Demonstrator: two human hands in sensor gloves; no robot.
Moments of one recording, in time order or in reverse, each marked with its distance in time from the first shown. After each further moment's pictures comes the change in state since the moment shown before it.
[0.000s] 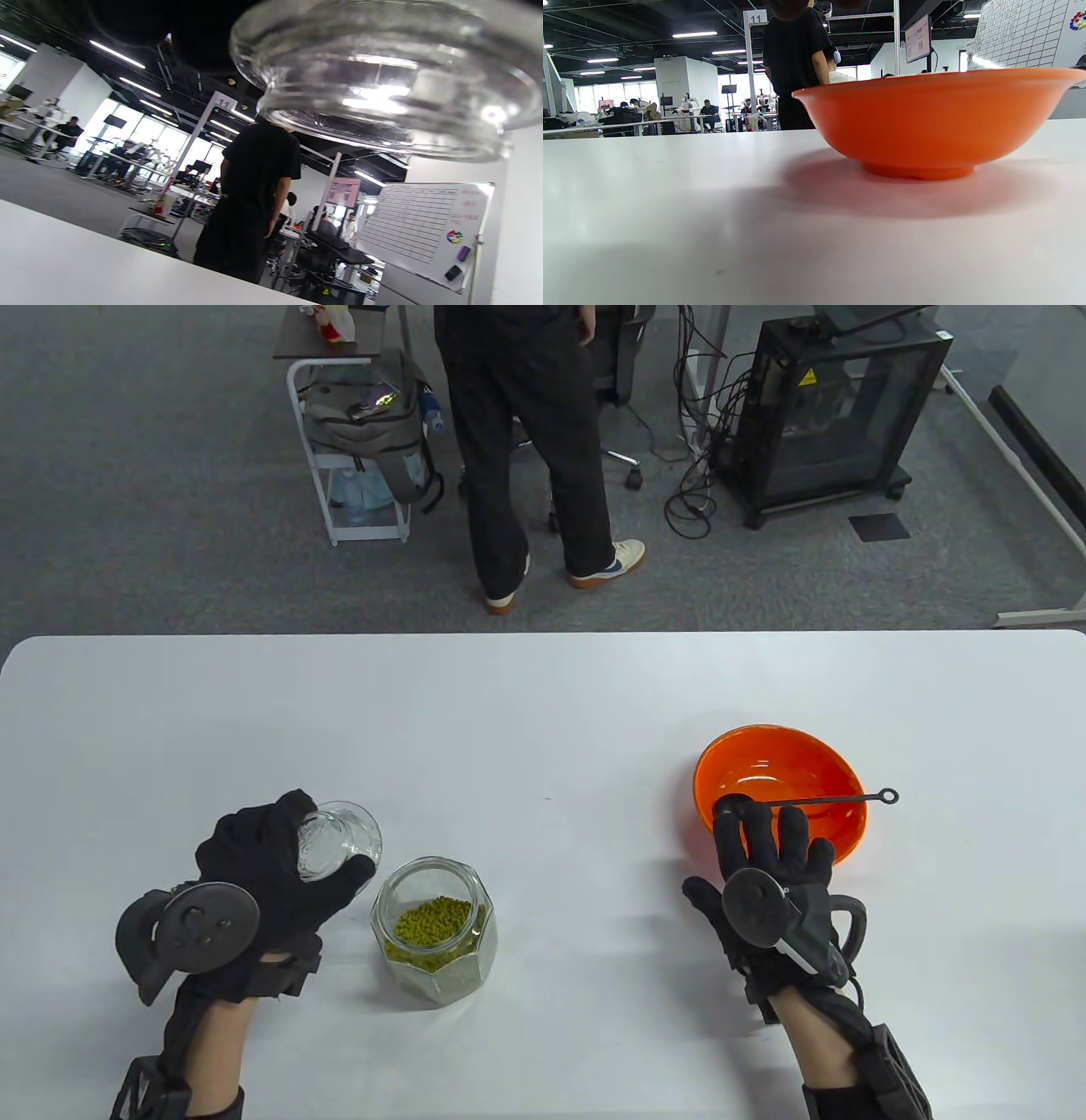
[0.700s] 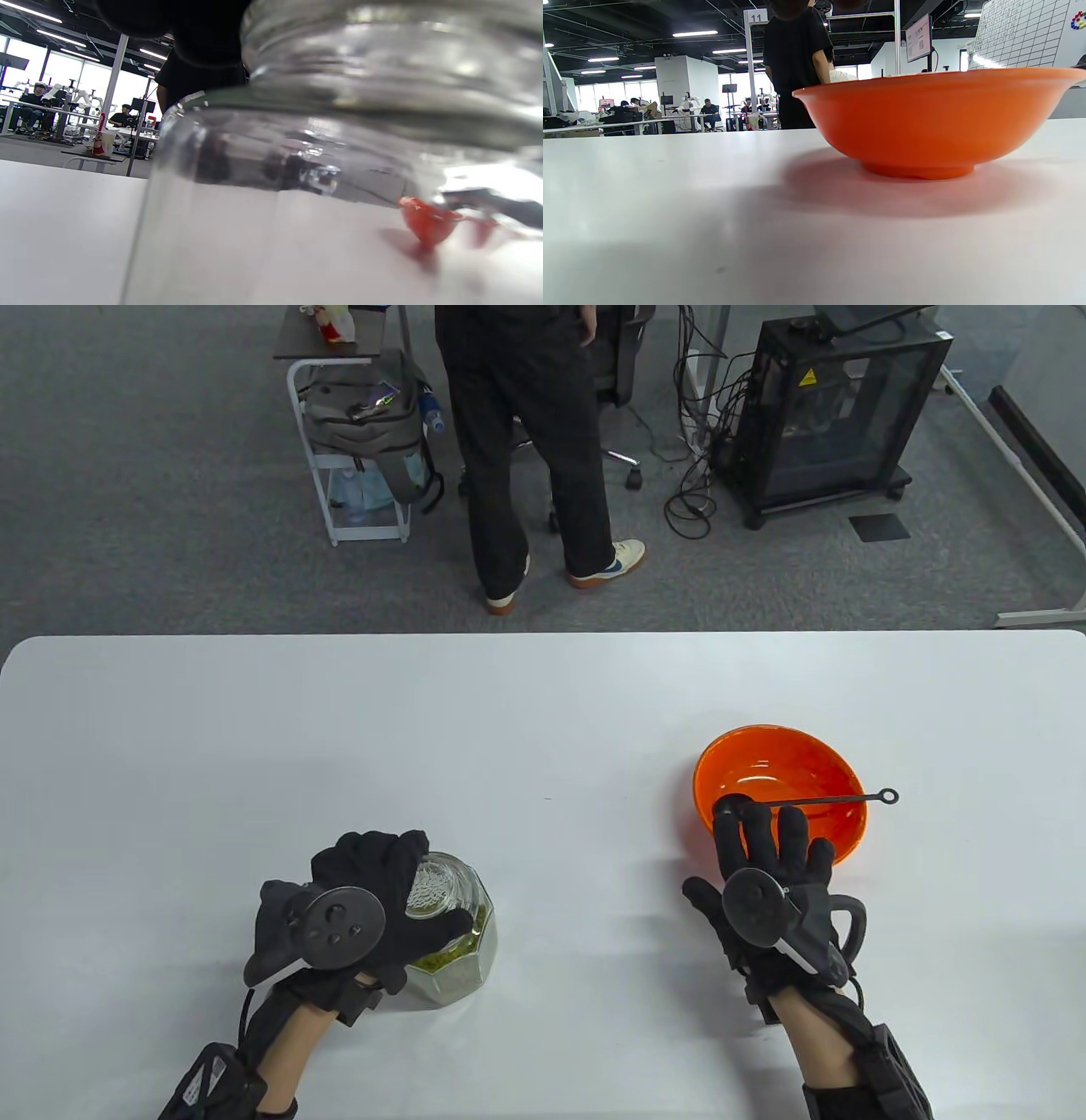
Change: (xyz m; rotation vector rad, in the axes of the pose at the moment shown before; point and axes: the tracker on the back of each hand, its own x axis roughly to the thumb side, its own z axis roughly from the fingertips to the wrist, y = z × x) left_hand 0.070 -0.071 0.003 -0.308 -0.234 -0.057; right_hand 0.001 -0.002 0.001 0.001 -0.002 0.001
